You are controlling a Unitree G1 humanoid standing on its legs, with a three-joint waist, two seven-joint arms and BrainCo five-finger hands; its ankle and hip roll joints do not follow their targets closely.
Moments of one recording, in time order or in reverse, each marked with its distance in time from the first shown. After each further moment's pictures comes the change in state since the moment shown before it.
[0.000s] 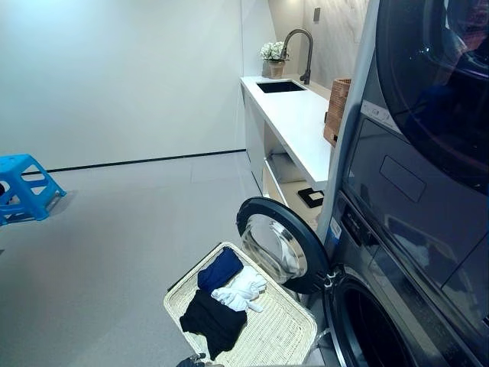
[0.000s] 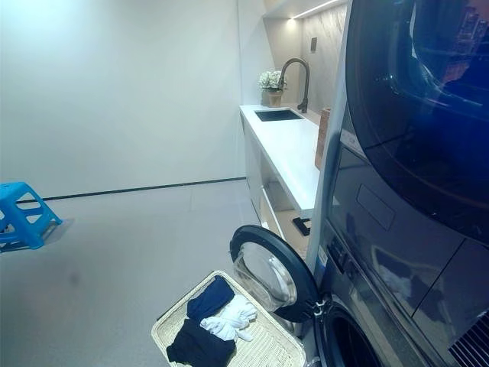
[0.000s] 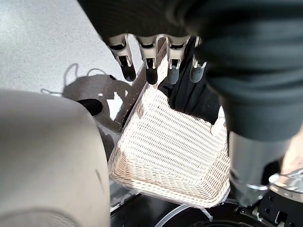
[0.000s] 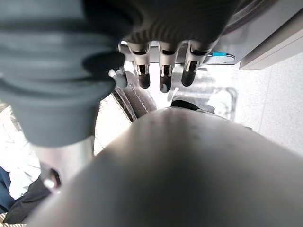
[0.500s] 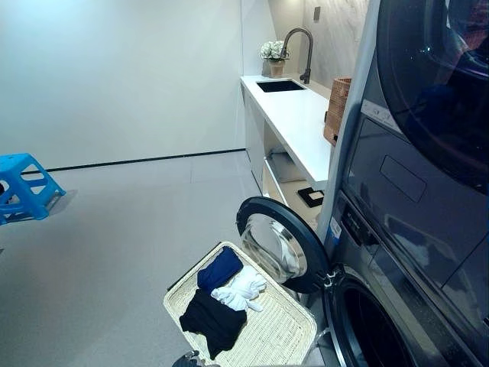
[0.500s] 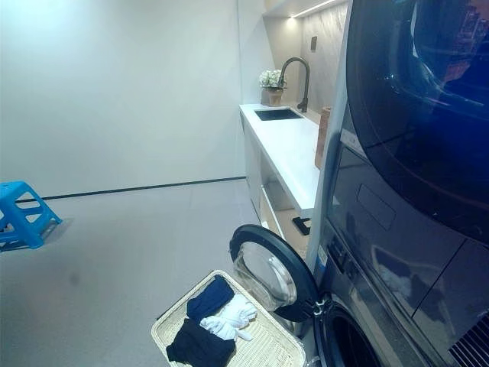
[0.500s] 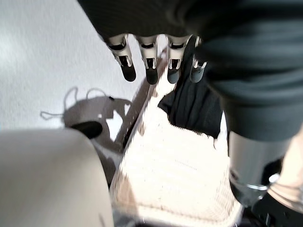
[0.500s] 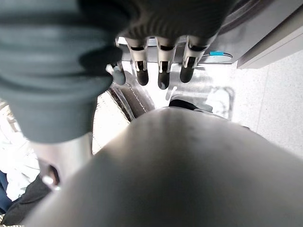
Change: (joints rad) left arm 0.002 0.005 -0.035 0.004 0.130 -0.029 0.248; right arm -0.001 -0.005 0.008 0.002 0.000 -0.002 -0.007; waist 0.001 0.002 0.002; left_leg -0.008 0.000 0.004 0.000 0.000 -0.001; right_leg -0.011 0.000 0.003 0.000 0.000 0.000
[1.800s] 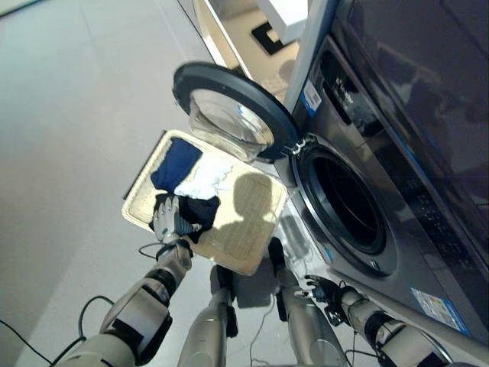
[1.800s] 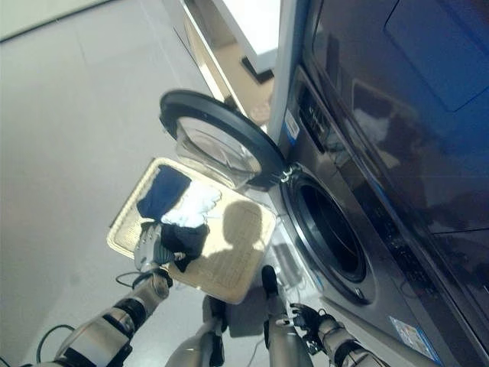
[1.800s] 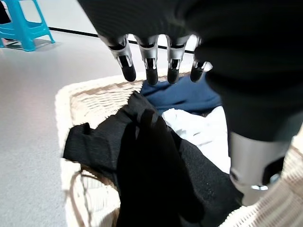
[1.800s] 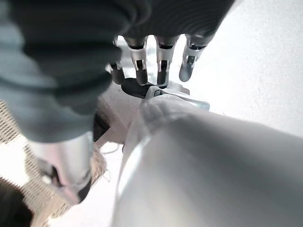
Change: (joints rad) left arm -0.672 0.144 -0.163 0.012 0.282 0.093 0.658; right arm -0.431 0.011 0.183 -0.028 0.159 -0.070 -0.057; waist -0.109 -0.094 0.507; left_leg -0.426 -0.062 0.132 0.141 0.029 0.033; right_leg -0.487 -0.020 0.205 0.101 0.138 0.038
